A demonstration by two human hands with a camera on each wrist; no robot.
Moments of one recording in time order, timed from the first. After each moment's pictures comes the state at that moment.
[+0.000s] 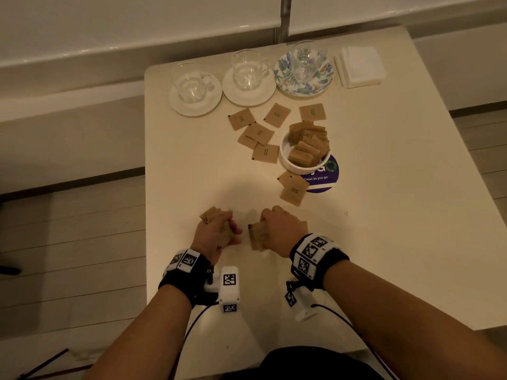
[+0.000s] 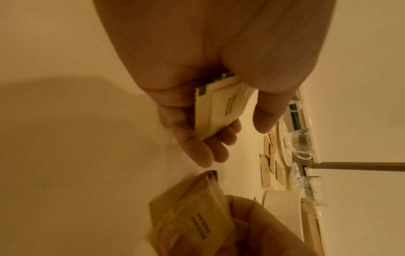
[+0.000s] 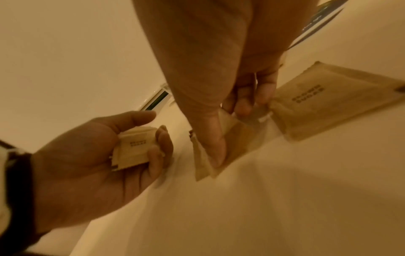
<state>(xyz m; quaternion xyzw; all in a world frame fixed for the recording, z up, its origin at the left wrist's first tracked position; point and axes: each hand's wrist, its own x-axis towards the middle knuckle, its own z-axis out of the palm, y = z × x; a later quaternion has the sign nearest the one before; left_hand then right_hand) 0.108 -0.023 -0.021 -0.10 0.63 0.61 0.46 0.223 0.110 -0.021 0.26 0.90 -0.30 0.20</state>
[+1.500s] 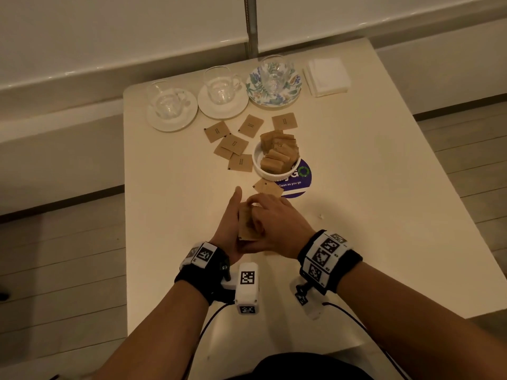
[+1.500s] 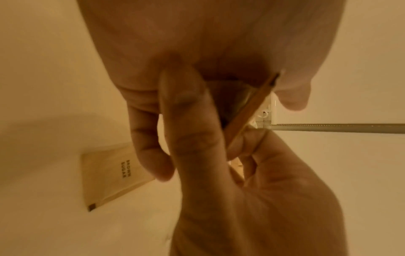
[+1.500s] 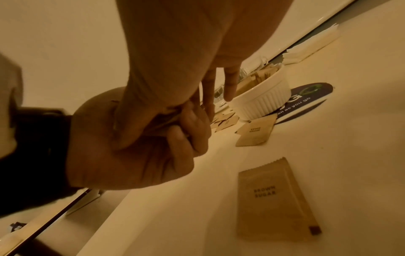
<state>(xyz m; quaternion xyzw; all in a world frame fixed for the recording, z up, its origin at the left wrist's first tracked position) 0.159 0.055 0.019 -0.05 0.48 0.58 0.66 0.260 0.151 0.028 0.13 0.96 -0.26 0.05</state>
